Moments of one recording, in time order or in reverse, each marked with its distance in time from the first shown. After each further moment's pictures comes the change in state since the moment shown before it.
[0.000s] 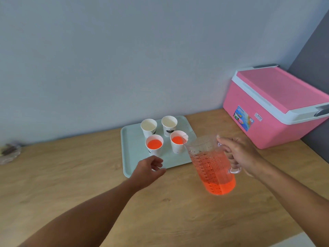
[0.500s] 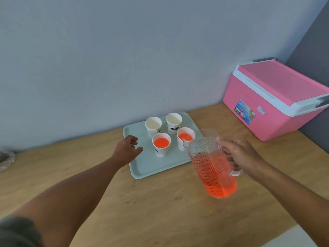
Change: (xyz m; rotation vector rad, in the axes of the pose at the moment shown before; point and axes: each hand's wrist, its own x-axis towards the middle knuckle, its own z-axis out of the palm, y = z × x) left_hand 0.064 -0.044 -0.107 0.187 0.130 -0.070; right_hand -0.016 -0.008 0.052 -0.014 0.071 0.054
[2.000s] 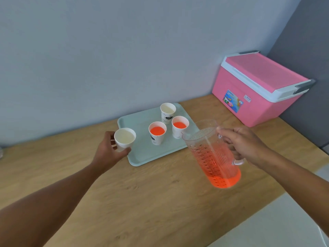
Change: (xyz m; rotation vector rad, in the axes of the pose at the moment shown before) left_hand -0.063 -0.038 -0.030 -0.236 0.106 0.149; right_hand -0.056 -0.017 0.004 -0.061 0.055 0.001
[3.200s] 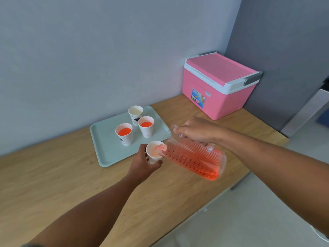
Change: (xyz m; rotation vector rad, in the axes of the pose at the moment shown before) left_hand -0.087 0.117 0.191 -0.038 -0.242 0.080; right_hand -0.016 0.002 -0.057 -0.520 -0.184 -0.036
